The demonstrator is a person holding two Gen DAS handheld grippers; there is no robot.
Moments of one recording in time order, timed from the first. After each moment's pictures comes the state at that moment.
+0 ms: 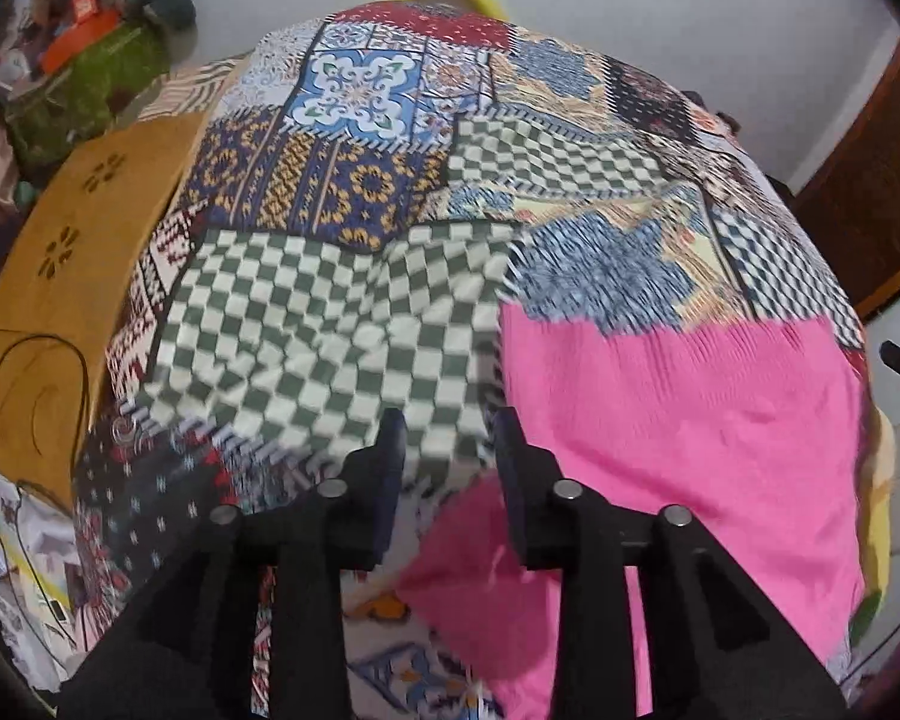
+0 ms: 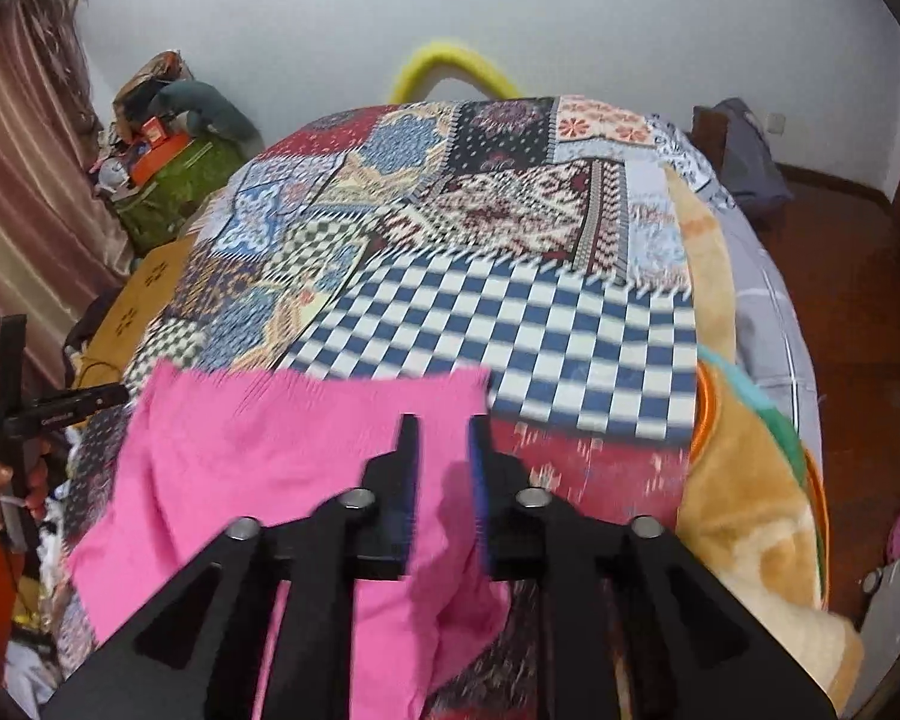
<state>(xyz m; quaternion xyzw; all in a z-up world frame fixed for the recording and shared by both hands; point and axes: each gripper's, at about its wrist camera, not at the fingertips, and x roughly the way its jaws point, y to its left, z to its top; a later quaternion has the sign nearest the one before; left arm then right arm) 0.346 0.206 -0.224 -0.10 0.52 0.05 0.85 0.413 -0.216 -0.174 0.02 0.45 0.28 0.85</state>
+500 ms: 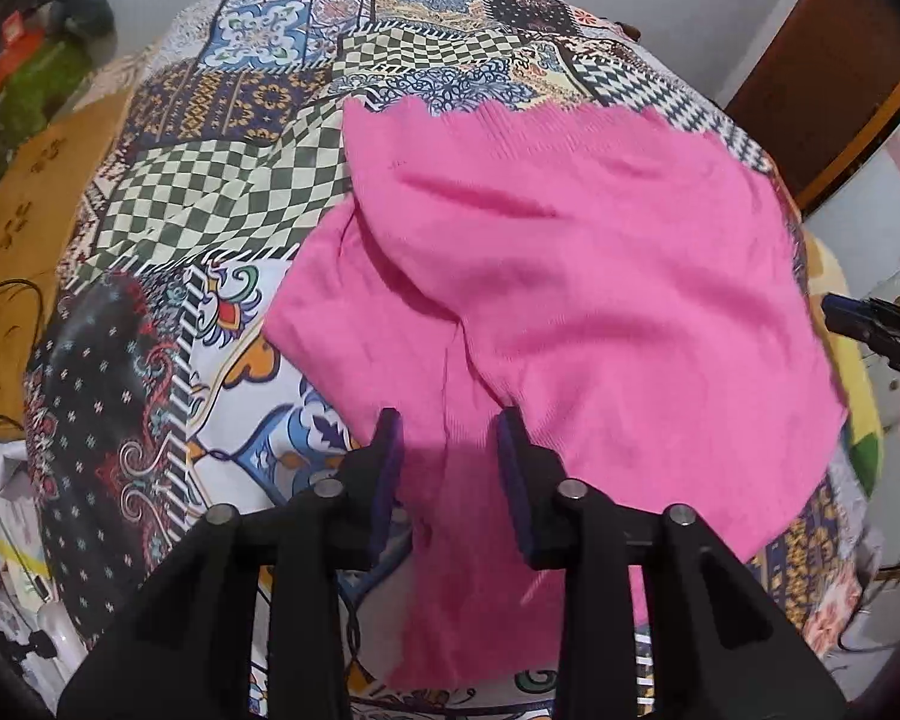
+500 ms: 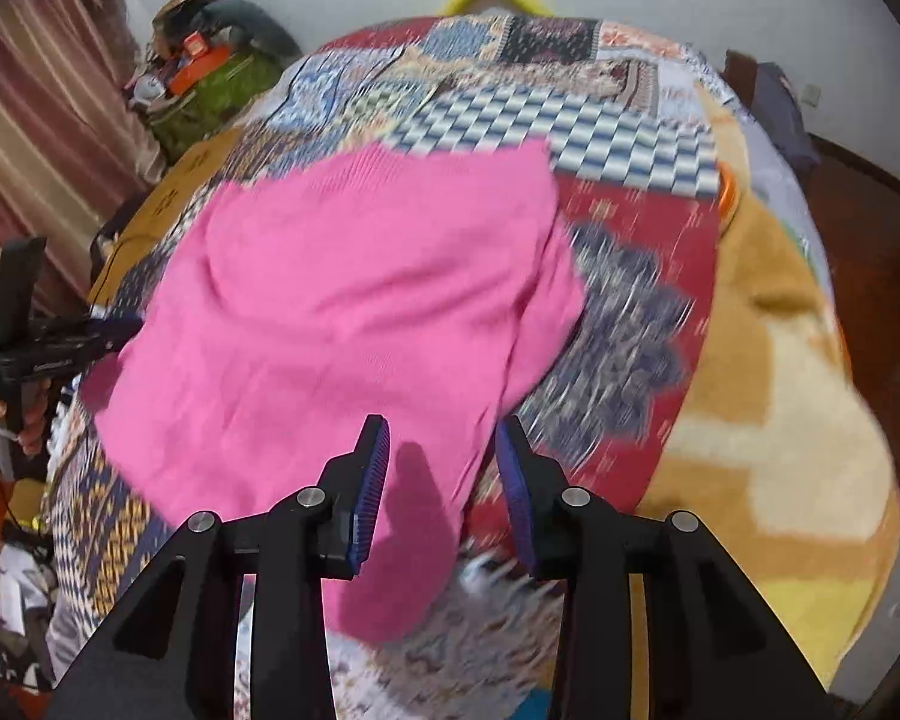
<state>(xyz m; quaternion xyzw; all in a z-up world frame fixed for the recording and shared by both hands) 0.253 0.134 -0.241 -0.06 0.55 -0.04 0.83 0.315 -0.223 -0.216 -0.03 0.50 0.31 0.80</state>
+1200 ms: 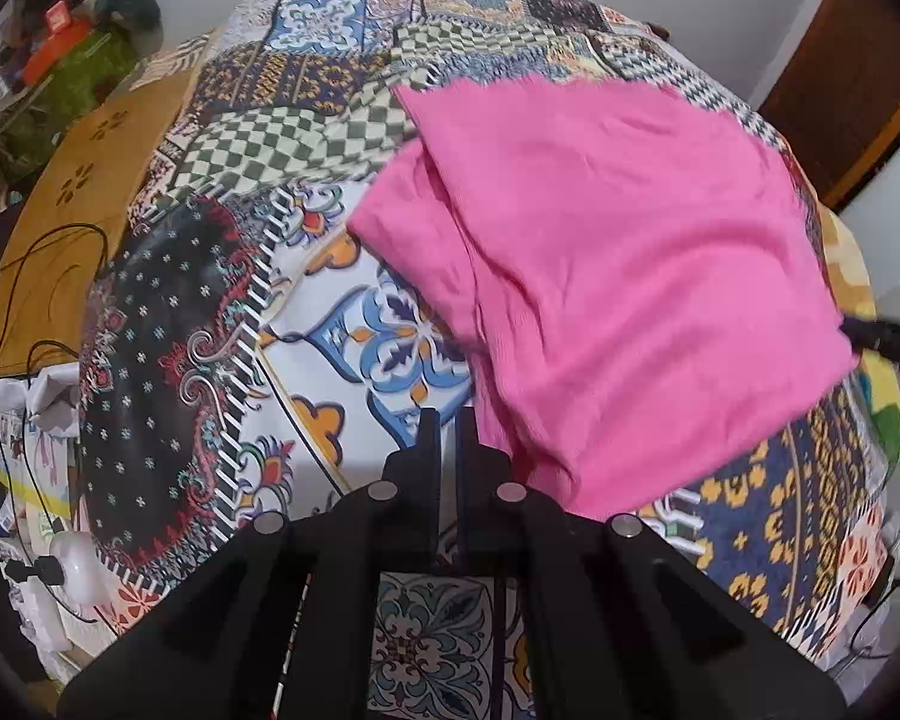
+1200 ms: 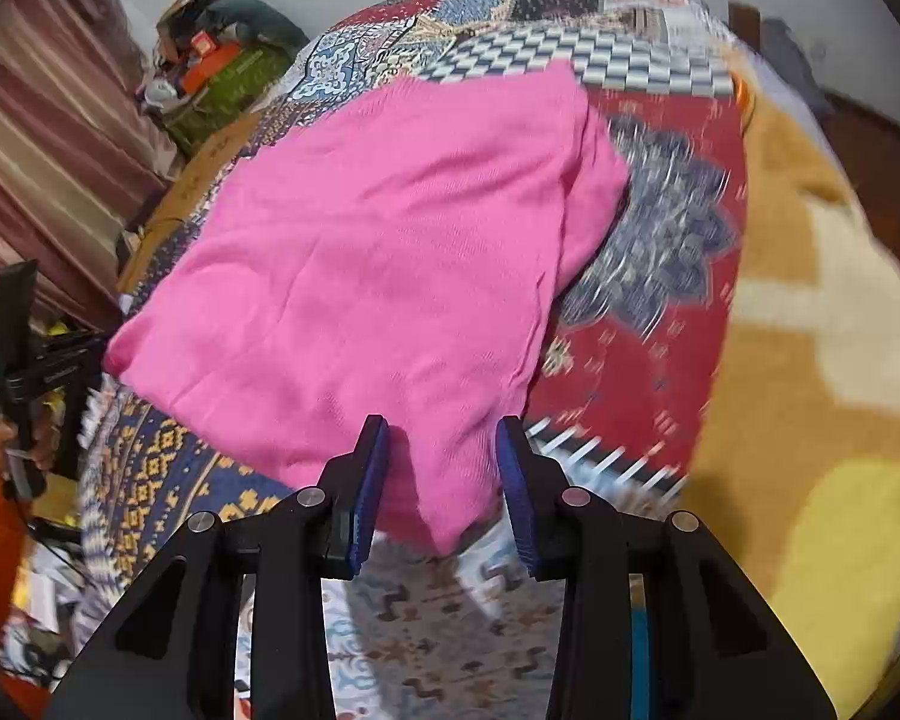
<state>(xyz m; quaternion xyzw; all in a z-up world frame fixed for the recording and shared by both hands) 0.195 0.147 -0.231 -0.06 0.55 0.01 0.84 0.281 -0.227 -0.243 0.02 0.53 0.33 0.78</state>
